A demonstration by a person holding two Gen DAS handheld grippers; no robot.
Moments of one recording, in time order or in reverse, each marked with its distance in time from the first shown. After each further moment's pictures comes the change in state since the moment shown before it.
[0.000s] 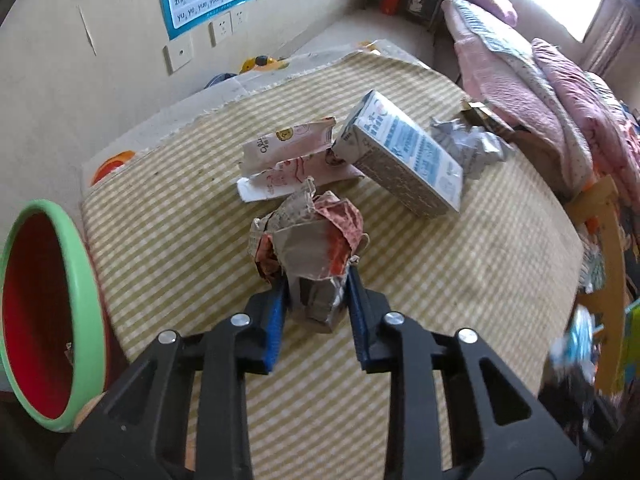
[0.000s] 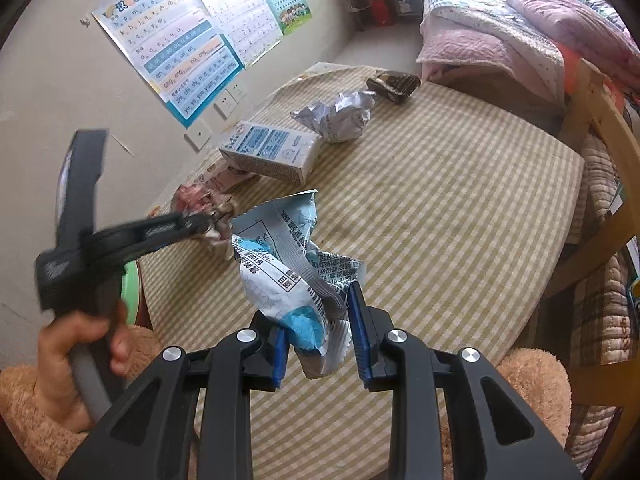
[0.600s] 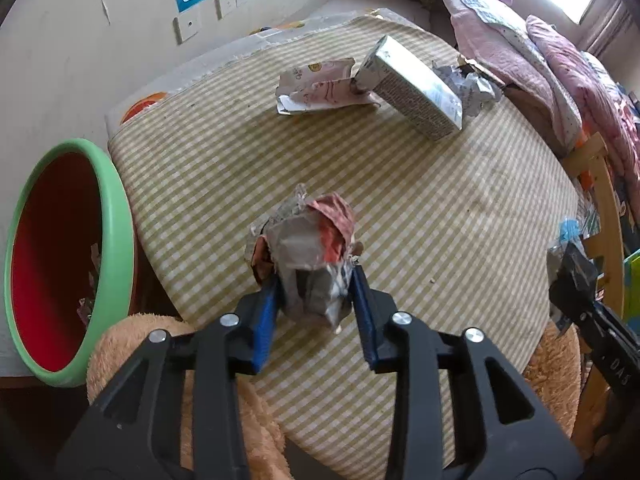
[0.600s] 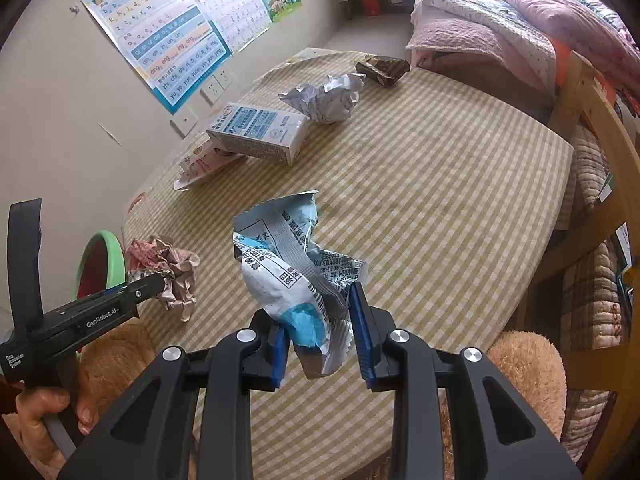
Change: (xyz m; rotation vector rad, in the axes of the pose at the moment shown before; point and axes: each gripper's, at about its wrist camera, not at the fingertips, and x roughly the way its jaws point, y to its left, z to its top) left arm -0.021 0.025 -0.052 0.018 0.085 -0.007; right arm 0.006 0.003 -0.011 -0.004 0.048 -0.062
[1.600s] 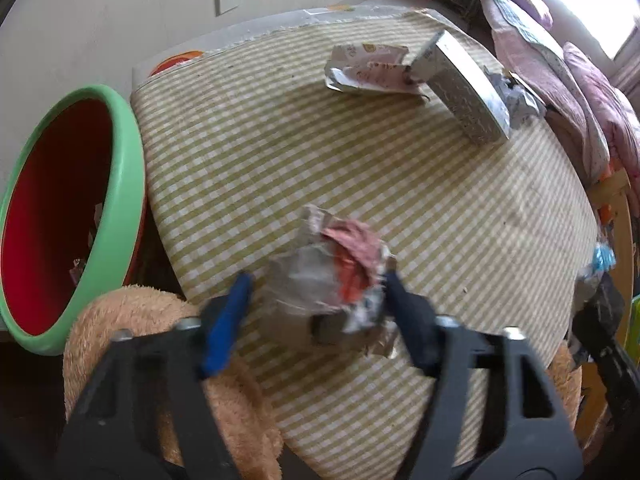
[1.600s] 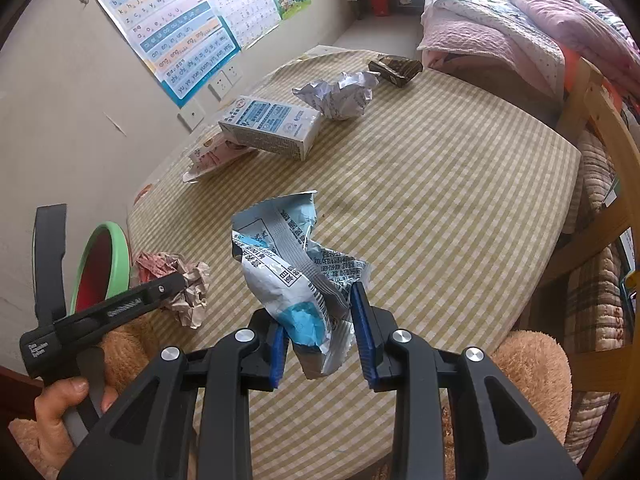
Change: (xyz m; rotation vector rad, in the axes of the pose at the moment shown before) left arm 0.020 0.020 -0.011 -0.126 0.025 0.039; right arm 0.002 0.009 -0.003 -0.017 0.004 0.009
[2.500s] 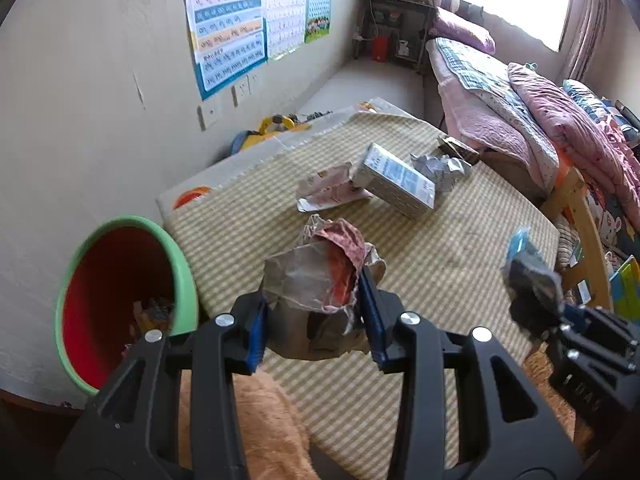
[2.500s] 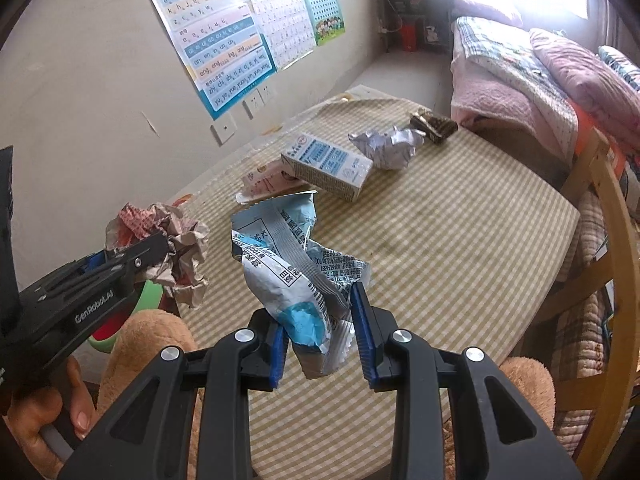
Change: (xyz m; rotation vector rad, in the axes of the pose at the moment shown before) left arm -0.114 -0.017 0.000 0.170 -0.325 0.007; right arm -0.044 0.062 0.010 -0.121 -0.104 -0.008
